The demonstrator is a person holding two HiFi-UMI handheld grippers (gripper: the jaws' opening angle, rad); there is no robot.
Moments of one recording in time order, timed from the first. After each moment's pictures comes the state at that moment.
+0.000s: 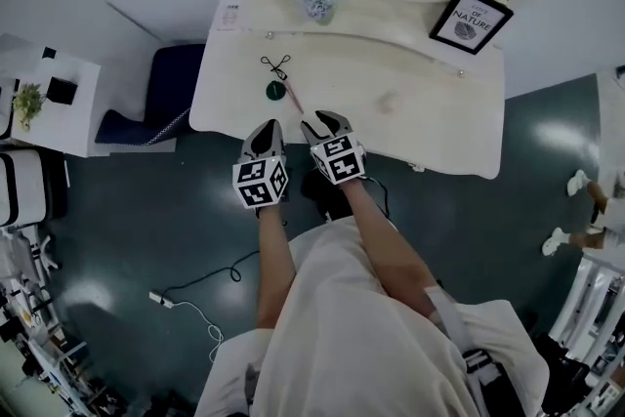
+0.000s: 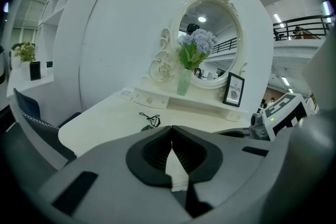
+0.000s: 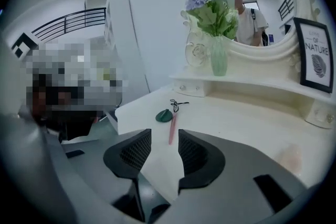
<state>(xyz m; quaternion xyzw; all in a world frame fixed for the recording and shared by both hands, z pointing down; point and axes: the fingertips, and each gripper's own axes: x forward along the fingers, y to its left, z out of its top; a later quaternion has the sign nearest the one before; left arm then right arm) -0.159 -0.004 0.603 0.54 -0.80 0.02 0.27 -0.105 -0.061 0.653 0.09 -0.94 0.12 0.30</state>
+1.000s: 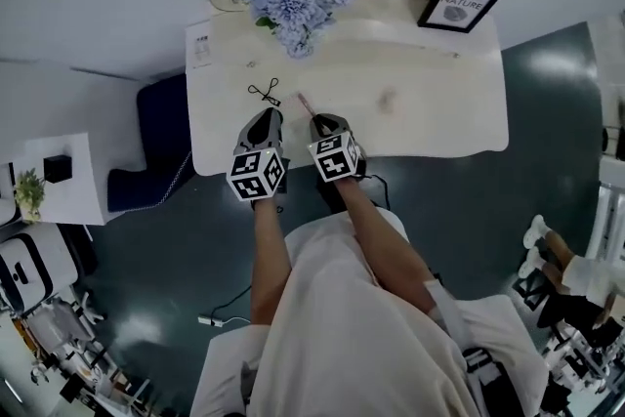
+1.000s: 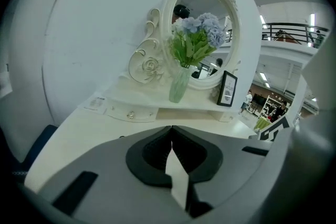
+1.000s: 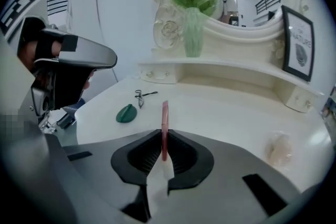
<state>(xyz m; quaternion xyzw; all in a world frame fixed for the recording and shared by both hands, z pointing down) -0.223 -0.103 0.599 0.64 -0.72 0.05 0.29 -0.132 -0.124 0.689 0.23 -0.88 0.16 0.38</state>
